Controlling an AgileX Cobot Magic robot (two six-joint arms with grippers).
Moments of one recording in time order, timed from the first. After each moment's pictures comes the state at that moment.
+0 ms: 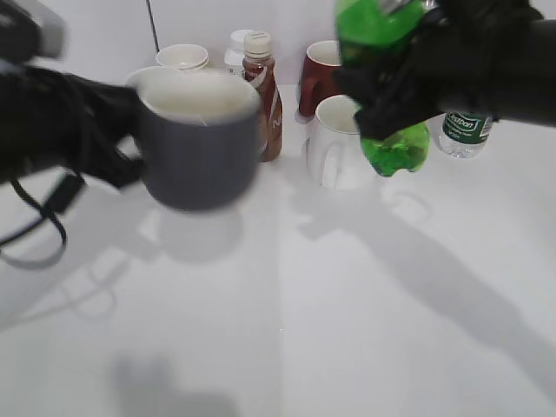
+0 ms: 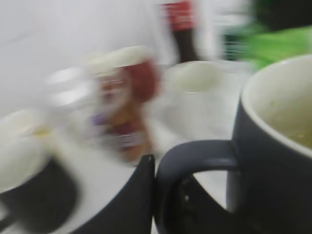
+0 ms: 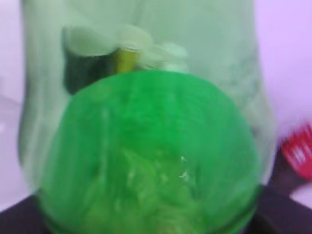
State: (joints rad) left arm -0.57 1.28 -0.57 0.19 -0.37 0.02; right arm 0.60 1.37 -0.80 -0.05 -0.18 -0.30
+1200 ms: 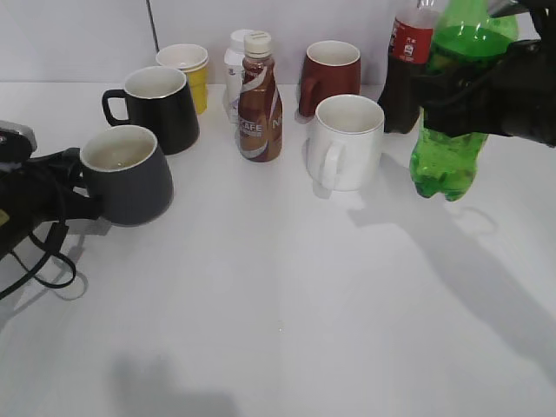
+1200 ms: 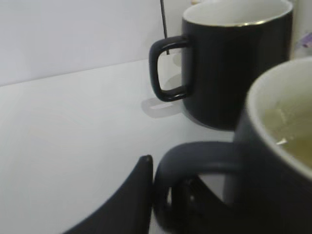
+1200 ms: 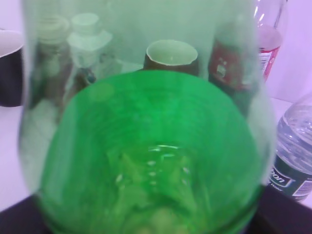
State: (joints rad) left arm -0.25 1.89 -0.45 -0.08 -1.14 0.12; right arm 0.40 1.35 -0.66 -0.04 -0.30 0.02
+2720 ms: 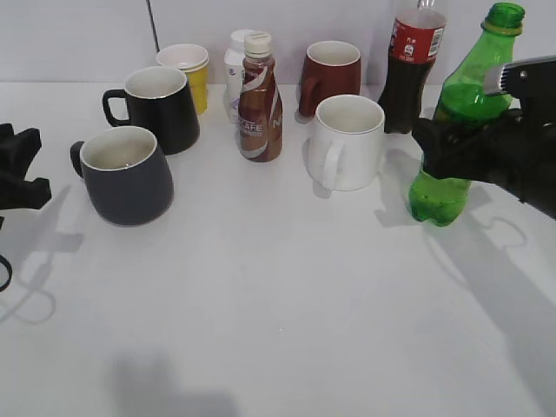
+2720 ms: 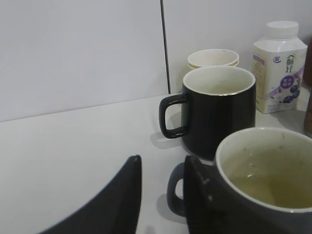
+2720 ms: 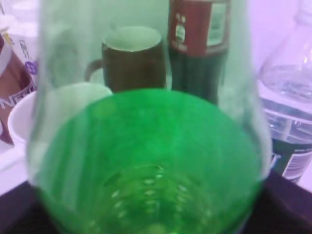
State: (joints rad) left arm -0.25 1.45 -0.29 -0.07 -0.94 0.11; right arm 0.29 1.63 -0.50 -0.04 -0.83 0.01
